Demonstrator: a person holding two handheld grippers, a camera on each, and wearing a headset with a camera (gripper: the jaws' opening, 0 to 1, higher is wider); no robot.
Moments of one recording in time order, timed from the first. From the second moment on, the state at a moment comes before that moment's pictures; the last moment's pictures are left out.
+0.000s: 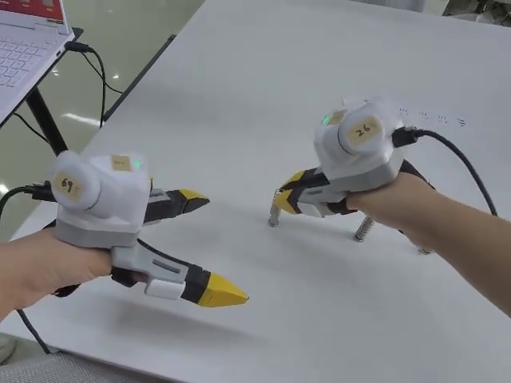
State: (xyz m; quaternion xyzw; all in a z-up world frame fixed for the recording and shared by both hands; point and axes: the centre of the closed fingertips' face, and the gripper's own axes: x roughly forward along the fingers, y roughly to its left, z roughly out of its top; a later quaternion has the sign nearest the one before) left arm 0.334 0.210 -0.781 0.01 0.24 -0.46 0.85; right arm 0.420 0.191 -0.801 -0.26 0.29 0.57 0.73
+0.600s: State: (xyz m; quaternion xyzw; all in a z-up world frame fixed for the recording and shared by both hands) left arm 0.335 0.201 -0.782 0.01 0.25 -0.46 0.85; right arm 0.423 0.188 -0.815 -0.25 0.30 0.56 0.73
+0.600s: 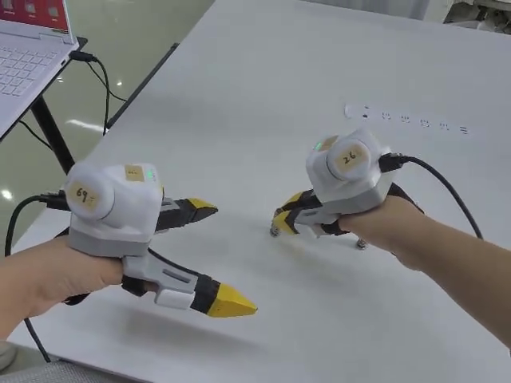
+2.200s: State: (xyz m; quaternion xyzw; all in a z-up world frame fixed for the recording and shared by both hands) left arm 0.344 0.174 -0.768 0.03 0.23 -0.47 0.86; right arm 0.358 0.047 -0.761 -0.10 0.21 0.51 0.83
